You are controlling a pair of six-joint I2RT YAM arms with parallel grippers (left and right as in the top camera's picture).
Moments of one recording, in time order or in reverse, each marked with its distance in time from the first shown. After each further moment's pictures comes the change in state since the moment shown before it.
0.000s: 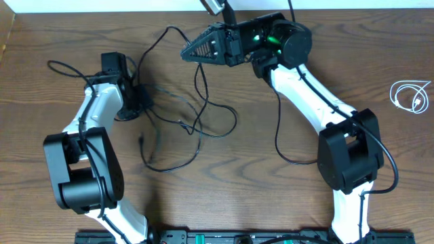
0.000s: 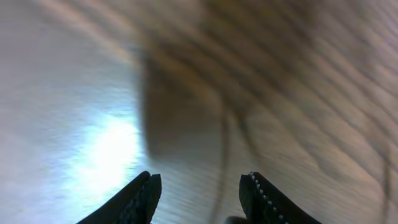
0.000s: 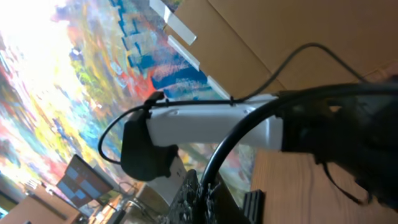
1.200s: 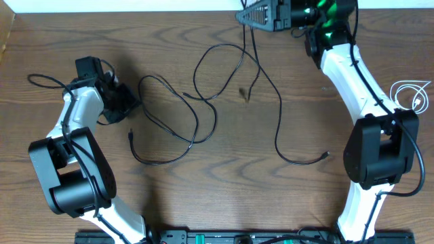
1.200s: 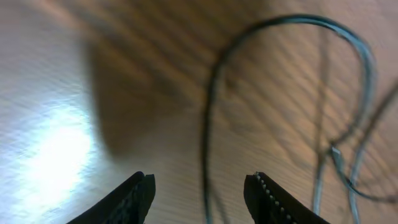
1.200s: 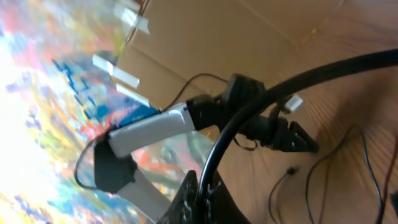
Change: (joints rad) left arm 0.134 0.000 0.000 0.012 0.249 0.051; right arm -0.264 -0.048 0.008 -0.835 -0.052 -0.585
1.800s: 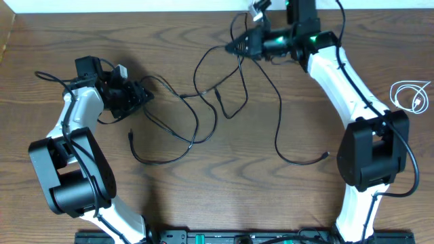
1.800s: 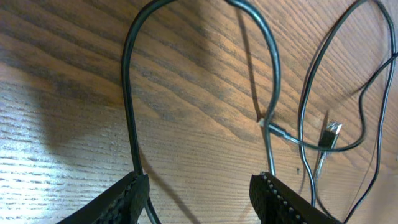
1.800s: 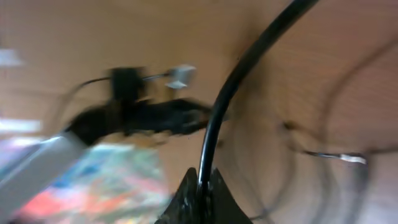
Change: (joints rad) left arm 0.000 0.000 0.000 0.015 0.192 0.125; right arm 0.081 -0.002 0.006 -1.013 0.485 -0.687
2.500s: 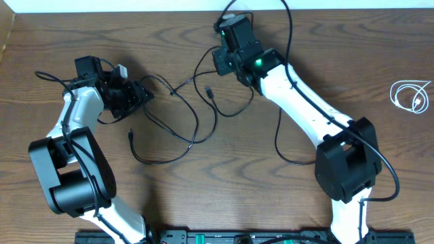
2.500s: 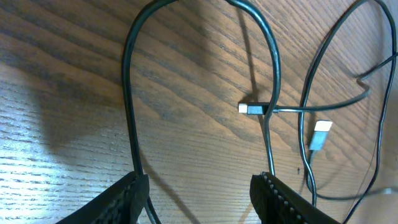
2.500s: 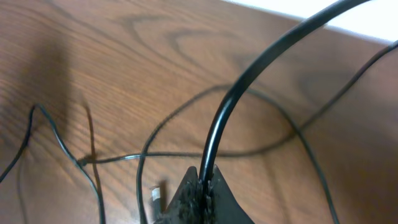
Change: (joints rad) left arm 0.000 0.002 0.000 0.000 0.000 0.000; right arm 0.288 0.015 0.000 0.030 1.030 -0.389
